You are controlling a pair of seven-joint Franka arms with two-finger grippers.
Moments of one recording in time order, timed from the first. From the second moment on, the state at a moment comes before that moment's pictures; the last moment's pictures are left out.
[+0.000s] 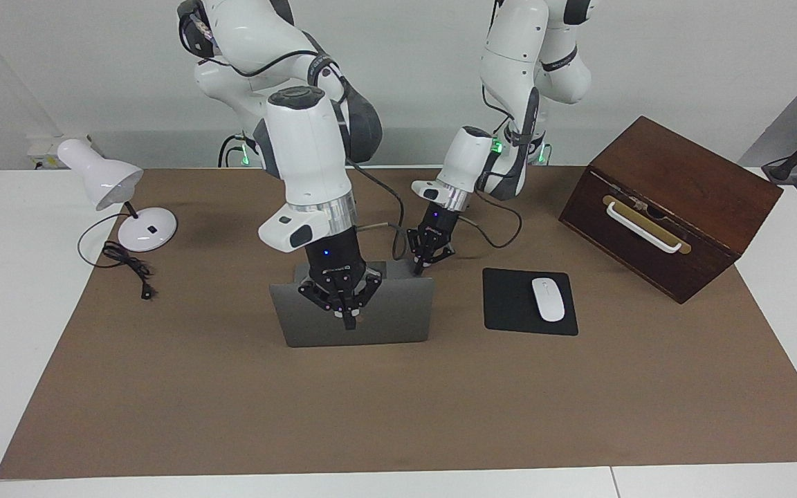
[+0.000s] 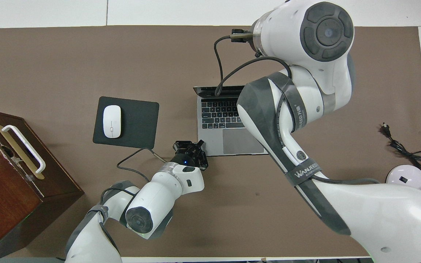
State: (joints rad) left arm -0.79 0.29 0.06 -2.48 -0.09 3.51 0.13; right arm 0.38 0.49 0.00 -1.27 -0.07 2.24 0.45
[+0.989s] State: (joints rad) left arm -0.79 0.29 0.06 -2.49 -0.09 3.52 0.17; right arm 0.38 0.50 0.00 -1.29 0.01 2.10 0.44
